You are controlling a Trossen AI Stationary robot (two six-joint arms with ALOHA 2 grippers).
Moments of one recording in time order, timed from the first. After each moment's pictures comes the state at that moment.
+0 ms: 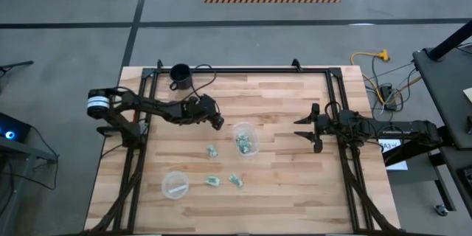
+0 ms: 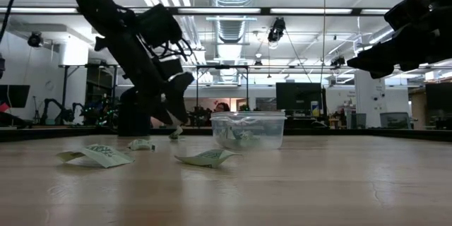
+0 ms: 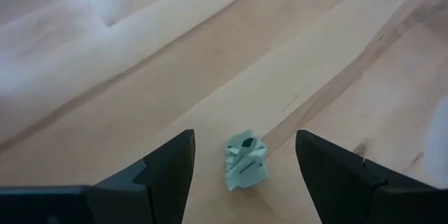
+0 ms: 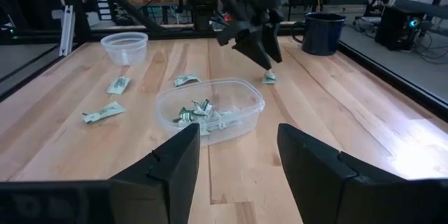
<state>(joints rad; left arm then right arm) 0.20 1.54 0.69 -0.01 -0.37 -0.60 -0.07 0.19 0.01 0.01 -0.02 0.05</state>
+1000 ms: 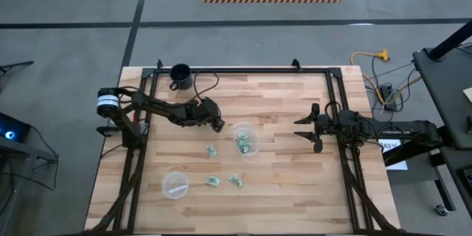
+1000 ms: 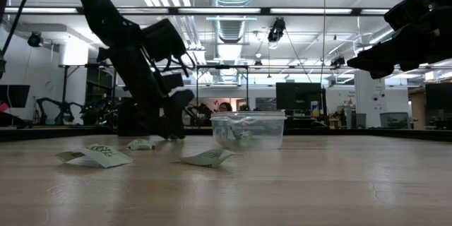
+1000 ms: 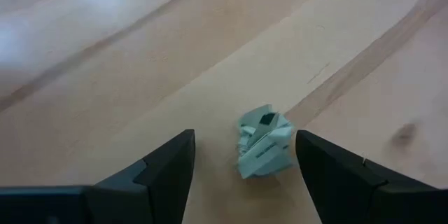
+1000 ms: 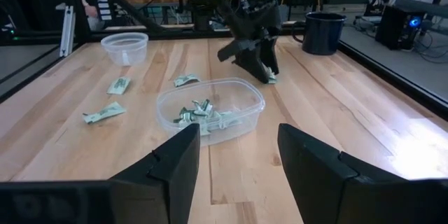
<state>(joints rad) 0.20 1.64 0.69 0.00 -0.37 -0.62 -0.07 0.19 0.01 0.01 -0.02 0.05</state>
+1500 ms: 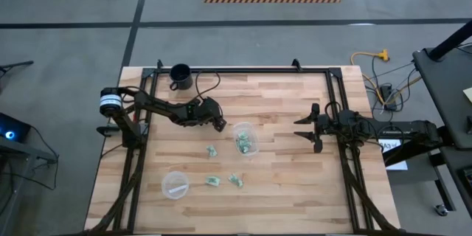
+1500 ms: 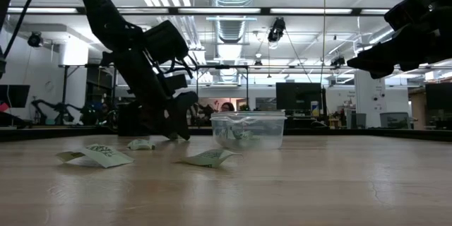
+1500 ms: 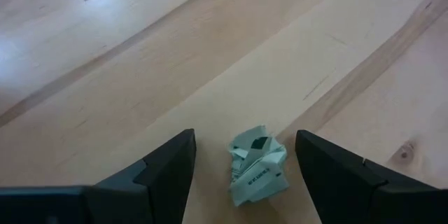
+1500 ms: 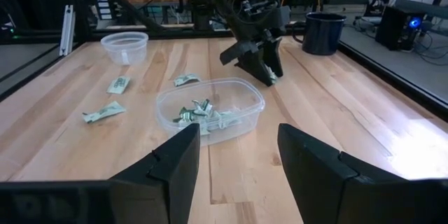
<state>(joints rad) 0.21 1.68 0.70 0.07 -0.37 -0.59 -0.07 0.19 0.01 0.01 -0.02 0.04</state>
